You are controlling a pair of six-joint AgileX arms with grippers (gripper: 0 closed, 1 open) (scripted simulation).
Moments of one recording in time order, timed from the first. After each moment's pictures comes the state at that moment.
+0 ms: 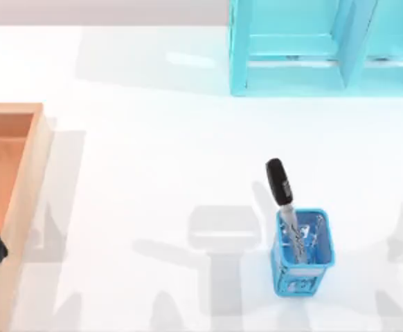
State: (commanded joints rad) left arm 0.00 0.00 0.00 0.00 0.00 0.00; right arm 0.00 0.00 0.00 0.00 0.00 0.00
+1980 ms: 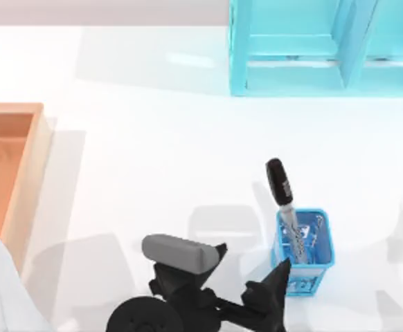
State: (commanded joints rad) left arm -1.19 1.82 0.29 1.33 -0.41 -0.65; right arm 0.00 0.00 0.00 0.00 0.00 0.00
